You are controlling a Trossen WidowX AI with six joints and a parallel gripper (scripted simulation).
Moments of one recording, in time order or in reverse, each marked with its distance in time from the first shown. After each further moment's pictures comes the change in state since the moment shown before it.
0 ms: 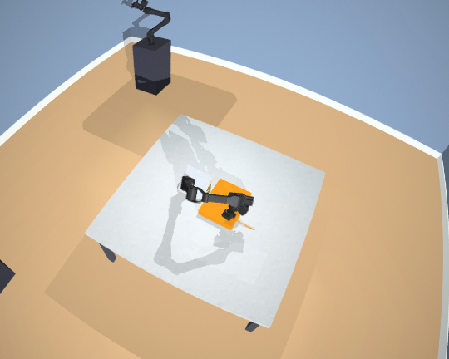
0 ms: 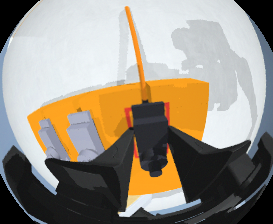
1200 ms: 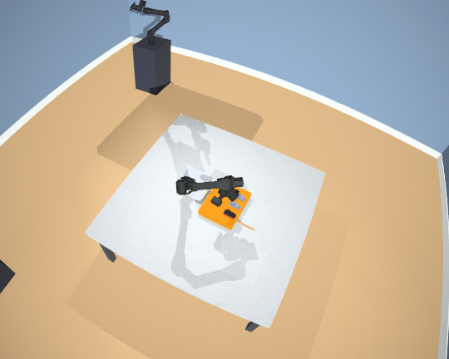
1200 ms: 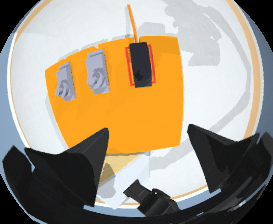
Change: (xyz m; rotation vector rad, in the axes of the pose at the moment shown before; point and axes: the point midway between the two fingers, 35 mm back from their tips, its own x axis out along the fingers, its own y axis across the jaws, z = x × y) arm -0.083 -0.005 -0.083 -0.019 -0.006 0.006
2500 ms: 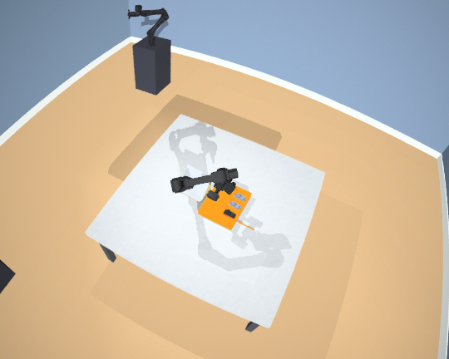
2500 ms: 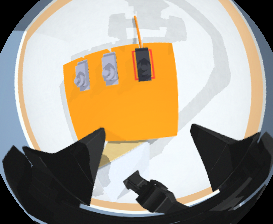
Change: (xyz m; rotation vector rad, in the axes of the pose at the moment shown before) arm -0.050 -0.003 -0.021 -0.020 -0.083 0.061
